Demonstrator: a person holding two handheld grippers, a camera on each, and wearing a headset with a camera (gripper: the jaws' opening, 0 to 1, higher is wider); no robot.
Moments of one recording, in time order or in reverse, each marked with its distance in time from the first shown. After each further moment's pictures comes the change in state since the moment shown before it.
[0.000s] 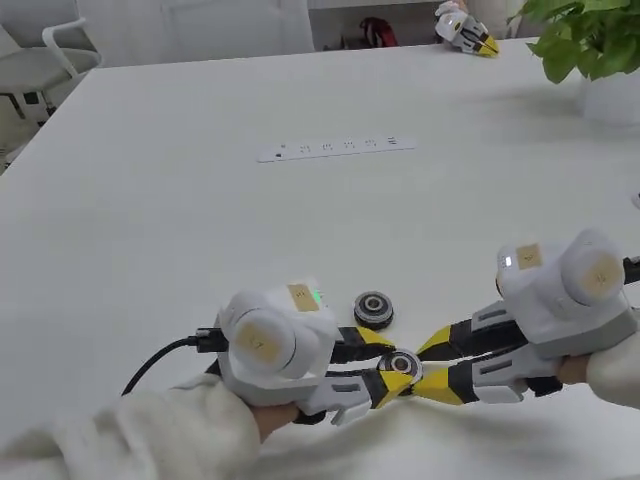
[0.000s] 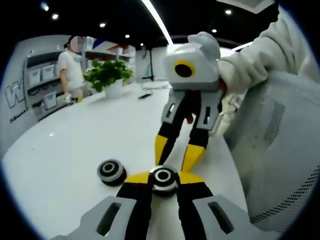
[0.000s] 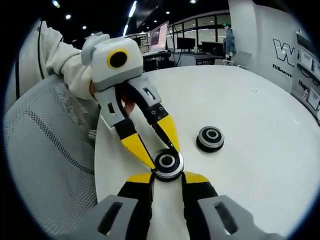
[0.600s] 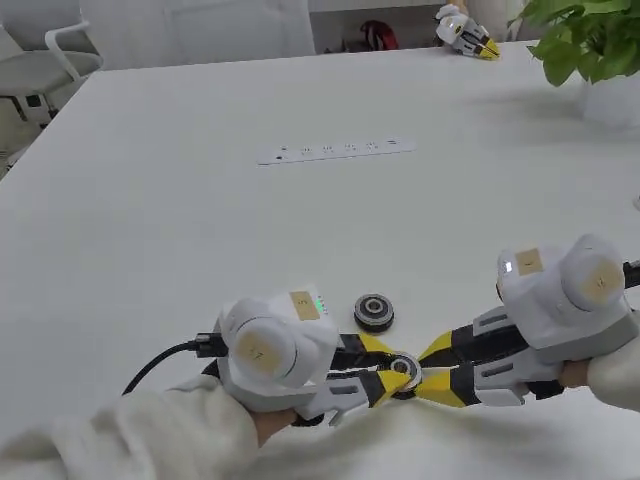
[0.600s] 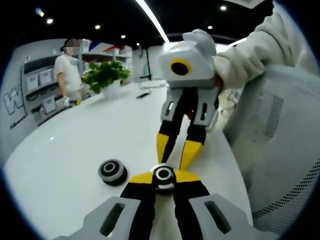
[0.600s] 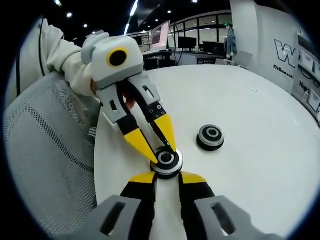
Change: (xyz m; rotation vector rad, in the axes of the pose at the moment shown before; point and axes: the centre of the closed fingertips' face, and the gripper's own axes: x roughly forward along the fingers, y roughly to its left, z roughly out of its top) left arm -0.002 0.000 -0.004 0.042 0.018 0.001; right arm 0.000 0.003 -0.002 -0.014 0.008 0.003
